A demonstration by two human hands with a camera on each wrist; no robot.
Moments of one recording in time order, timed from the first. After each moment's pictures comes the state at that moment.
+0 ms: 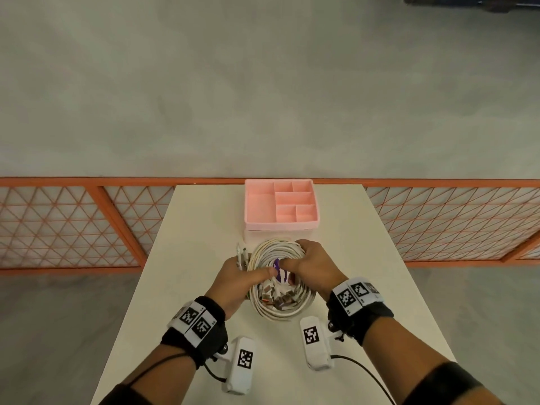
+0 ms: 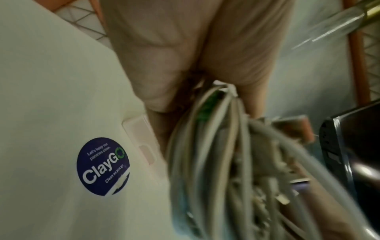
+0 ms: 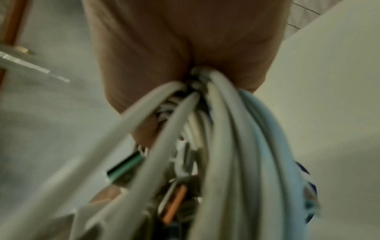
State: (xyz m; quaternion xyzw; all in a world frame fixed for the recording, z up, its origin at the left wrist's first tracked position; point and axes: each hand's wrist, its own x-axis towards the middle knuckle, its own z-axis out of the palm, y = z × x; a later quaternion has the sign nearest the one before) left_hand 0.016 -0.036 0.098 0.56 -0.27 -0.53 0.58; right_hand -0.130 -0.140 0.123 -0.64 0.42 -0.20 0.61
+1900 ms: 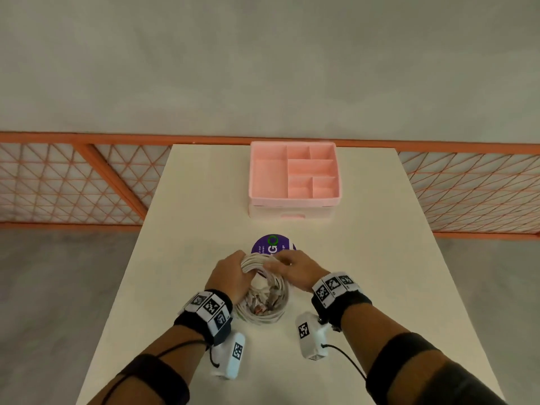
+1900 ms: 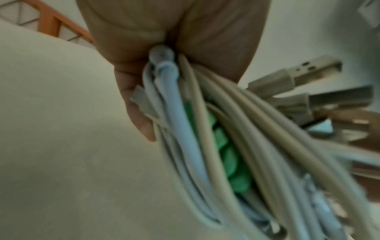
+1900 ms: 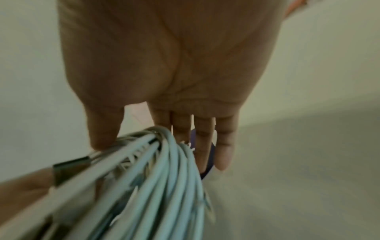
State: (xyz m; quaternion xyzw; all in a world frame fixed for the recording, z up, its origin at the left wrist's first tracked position) left_hand 0.065 -0.077 -0.023 0.83 -0.43 -0.28 0.22; right_hand -0.085 -0.197 -0.023 -0.75 0.38 0.03 0.55
